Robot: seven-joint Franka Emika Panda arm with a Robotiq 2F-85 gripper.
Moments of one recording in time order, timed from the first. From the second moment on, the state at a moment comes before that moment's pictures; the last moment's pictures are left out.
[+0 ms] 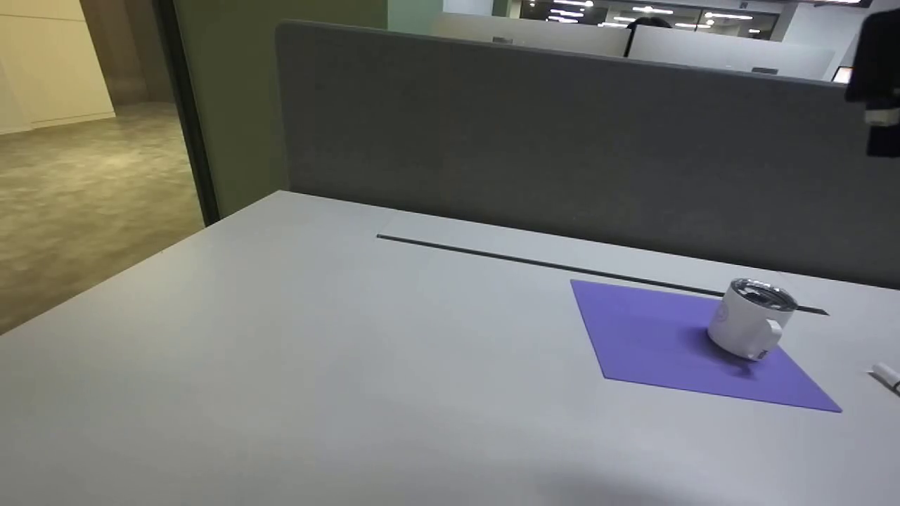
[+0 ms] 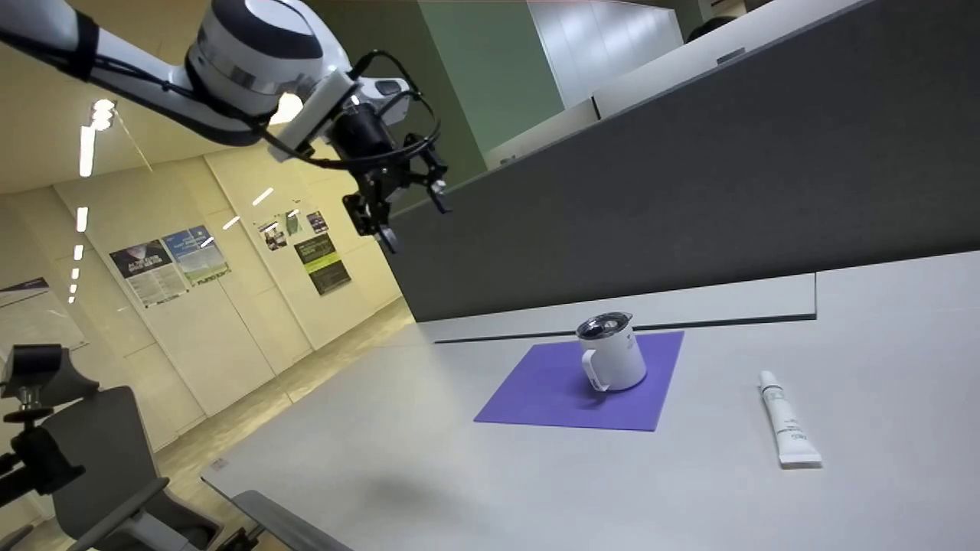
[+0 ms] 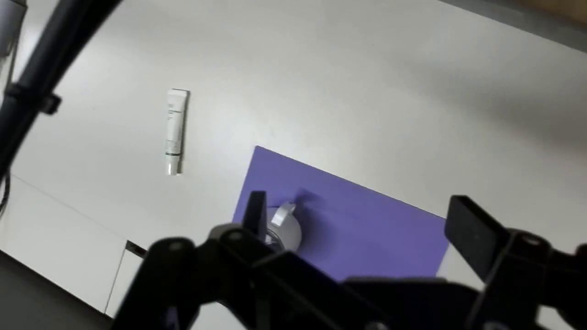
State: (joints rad) arm 0.00 -0.13 0.05 -2.24 -0.31 2.00 -0.16
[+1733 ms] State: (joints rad) arm -0.06 0.24 -0.05 -2.00 -0.44 2.25 -0.29
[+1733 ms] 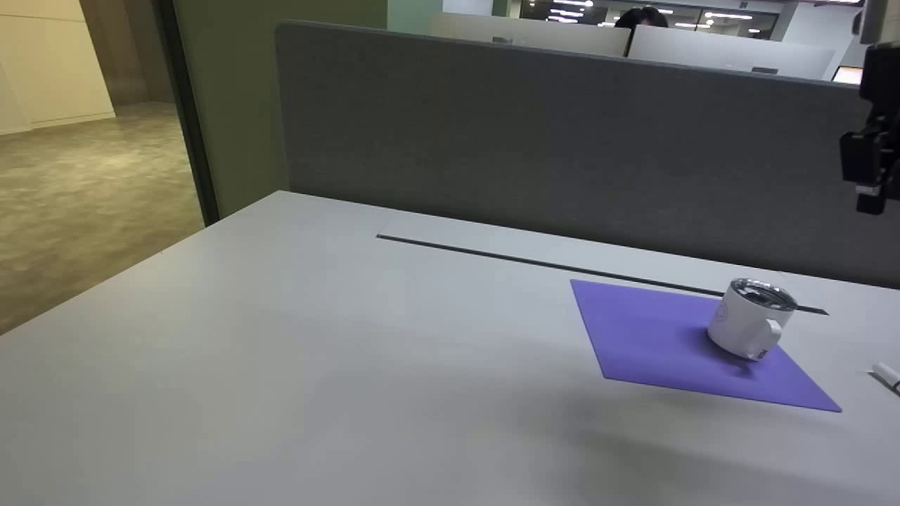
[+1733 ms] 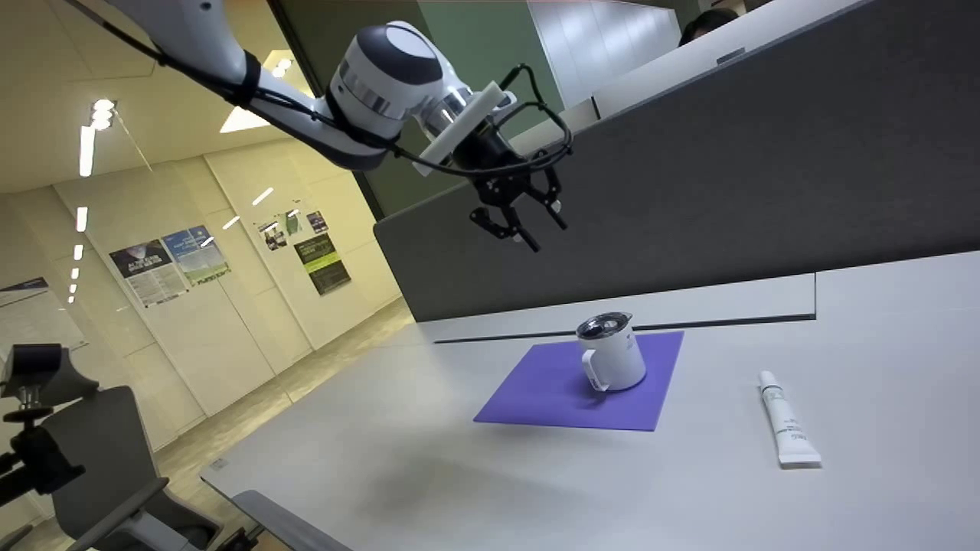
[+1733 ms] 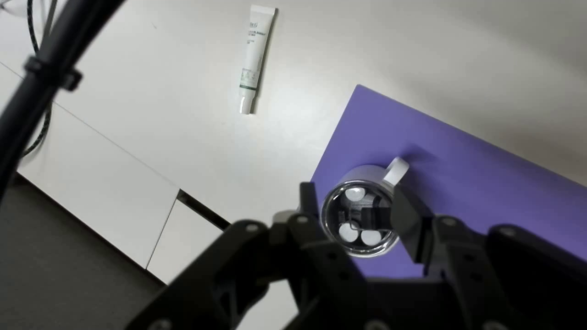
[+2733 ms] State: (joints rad) arm -0.08 0.57 -0.05 -1.75 -0.31 2.26 -0.36
